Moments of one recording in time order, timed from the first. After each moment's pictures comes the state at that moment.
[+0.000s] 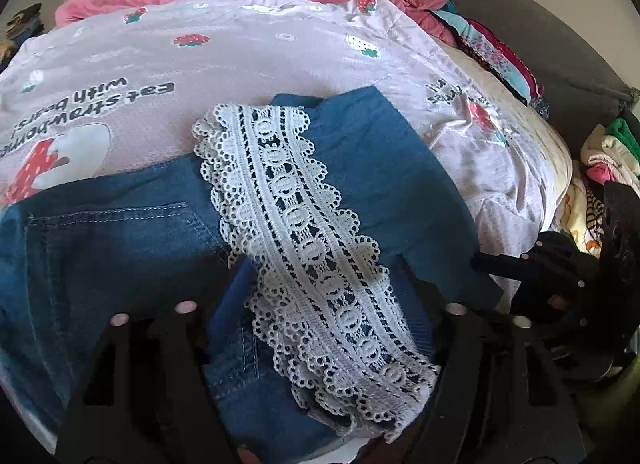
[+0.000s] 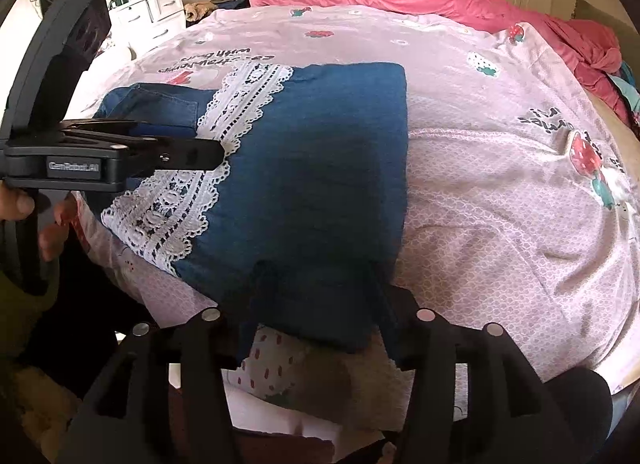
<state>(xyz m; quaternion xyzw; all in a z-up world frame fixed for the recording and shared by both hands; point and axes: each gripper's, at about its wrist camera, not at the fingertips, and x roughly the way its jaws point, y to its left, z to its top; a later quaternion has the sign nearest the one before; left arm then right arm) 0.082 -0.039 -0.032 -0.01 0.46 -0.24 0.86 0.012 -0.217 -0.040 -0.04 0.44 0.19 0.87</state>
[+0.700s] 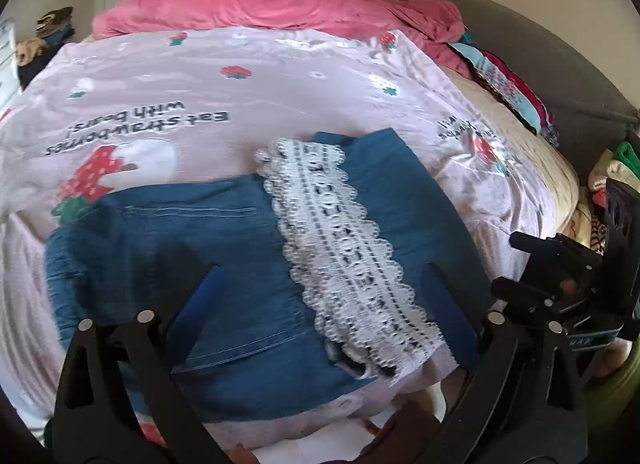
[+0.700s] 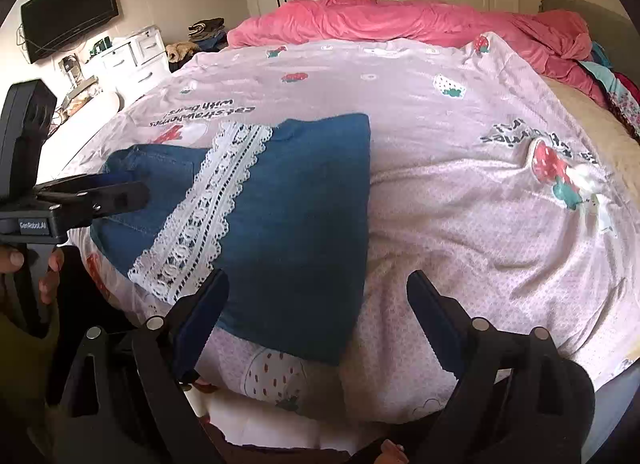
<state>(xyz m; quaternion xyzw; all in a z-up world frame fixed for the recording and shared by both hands) 0.053 0.000 0.006 -0.02 0.42 -0.20 0.89 0.009 -0.234 -0.001 0.01 0.41 0.16 0.90</state>
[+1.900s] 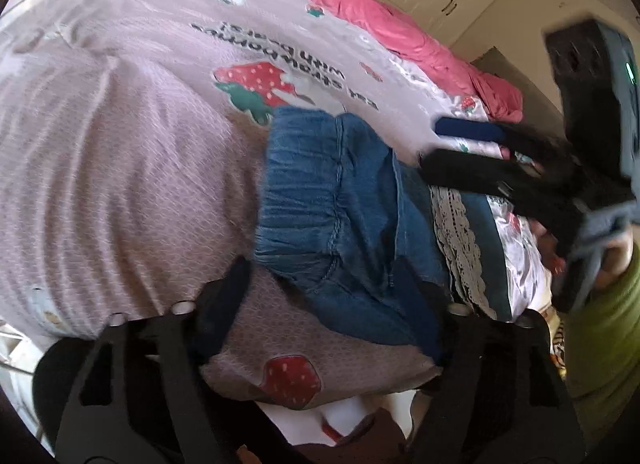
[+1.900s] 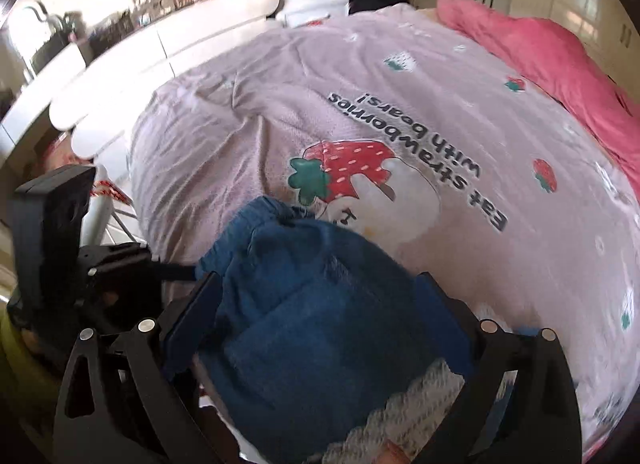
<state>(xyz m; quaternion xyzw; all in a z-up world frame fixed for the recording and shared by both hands) 0.025 0.155 -0.040 -0.22 0.43 -0.13 0.86 0.124 0.031 0.041 -0.20 0.45 0.41 0.77</state>
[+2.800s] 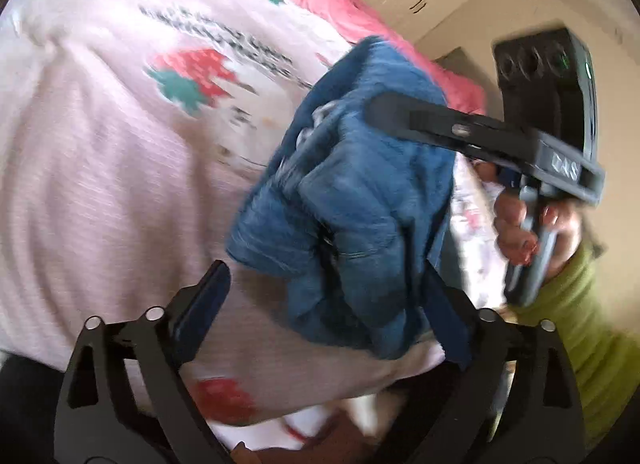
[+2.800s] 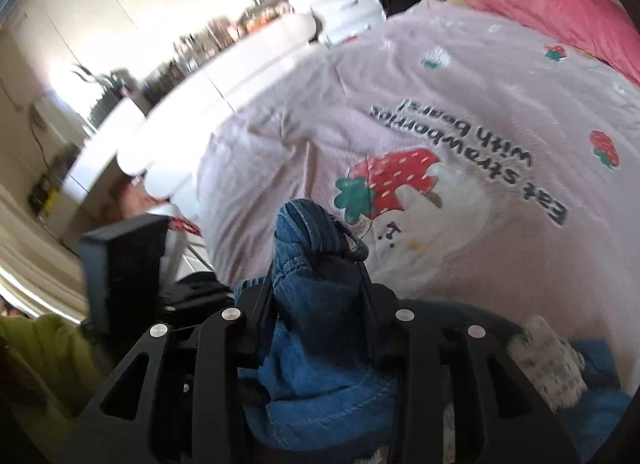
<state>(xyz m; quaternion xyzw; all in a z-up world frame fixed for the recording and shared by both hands) 0.051 0.136 -0.048 -0.28 0.43 -0.22 0.83 0.152 -0.016 0.045 -0.03 0.46 0.53 0.72</state>
